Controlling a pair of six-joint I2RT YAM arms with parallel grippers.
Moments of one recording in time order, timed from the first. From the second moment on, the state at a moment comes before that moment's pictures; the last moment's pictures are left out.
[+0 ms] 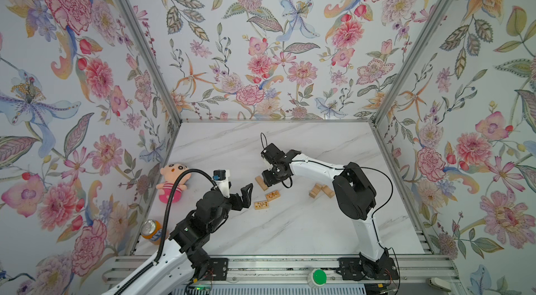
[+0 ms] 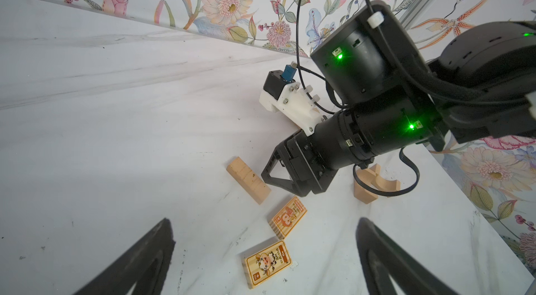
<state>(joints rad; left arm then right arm) -0.69 0.57 0.40 -0.17 -0.22 -0.49 0.83 2.14 1.66 -0.70 -0.04 0.30</state>
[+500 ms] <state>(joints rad) -0.69 0.52 0.34 -0.22 -0.16 -0.55 0.88 2.19 1.76 -0.73 -0.05 0.30</state>
